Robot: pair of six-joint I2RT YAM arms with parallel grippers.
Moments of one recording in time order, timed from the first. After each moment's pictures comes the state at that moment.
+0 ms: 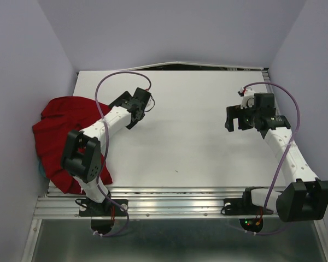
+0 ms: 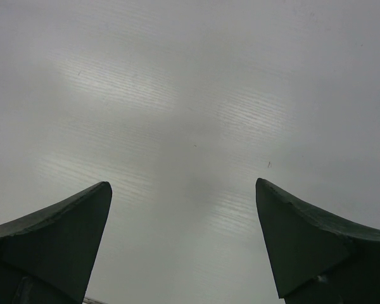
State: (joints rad) left arm -0.47 1.66 1.28 -0.66 -0.71 0.47; right arm 0.03 1.19 1.04 -0.63 -0.23 -0.11
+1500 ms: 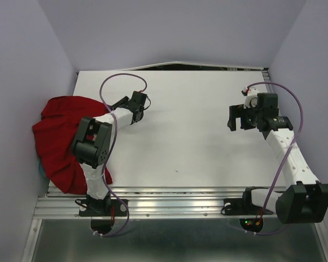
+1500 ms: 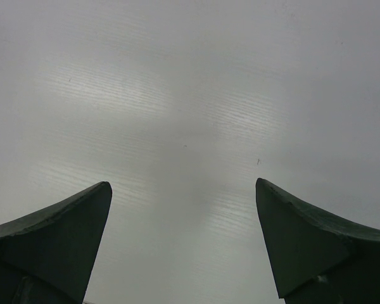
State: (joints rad) left arm -0.38 1.88 1.19 -0.23 -0.99 0.71; right arm 0.01 1.17 1.04 -0.63 -0.22 -0.11
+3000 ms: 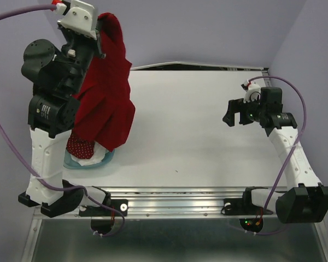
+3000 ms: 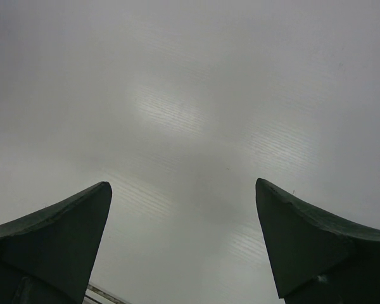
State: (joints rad) left arm -0.42 1.34 2.18 -0.51 -0.20 0.33; right arm 0.01 1.17 1.11 -0.65 -0.40 -0.09
